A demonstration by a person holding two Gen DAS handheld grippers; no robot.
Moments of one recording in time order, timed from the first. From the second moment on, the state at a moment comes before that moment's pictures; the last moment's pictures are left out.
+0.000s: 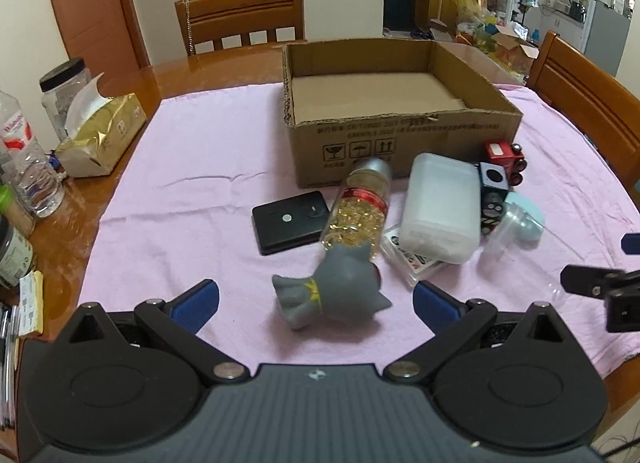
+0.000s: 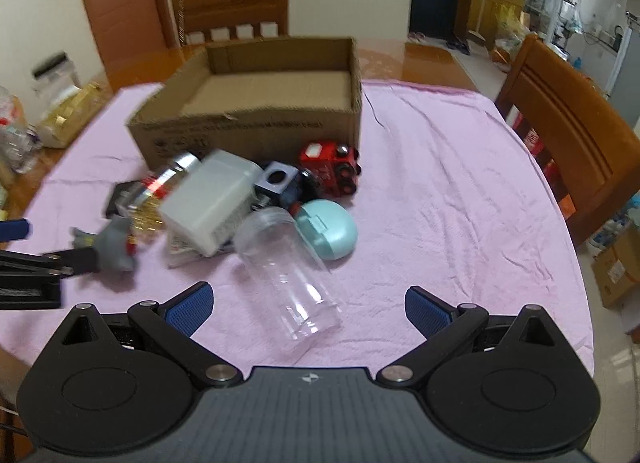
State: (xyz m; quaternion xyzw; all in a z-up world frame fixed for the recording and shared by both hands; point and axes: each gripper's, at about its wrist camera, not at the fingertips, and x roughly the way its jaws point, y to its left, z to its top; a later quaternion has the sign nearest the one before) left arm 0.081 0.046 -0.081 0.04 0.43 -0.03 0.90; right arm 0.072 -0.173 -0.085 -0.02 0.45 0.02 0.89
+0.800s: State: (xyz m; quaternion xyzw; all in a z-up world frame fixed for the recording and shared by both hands) left arm 0.110 0.061 -0.088 0.05 0.44 -0.07 0.90; right arm 0.086 -0.184 -0.098 -0.01 0.48 -0.03 0.88
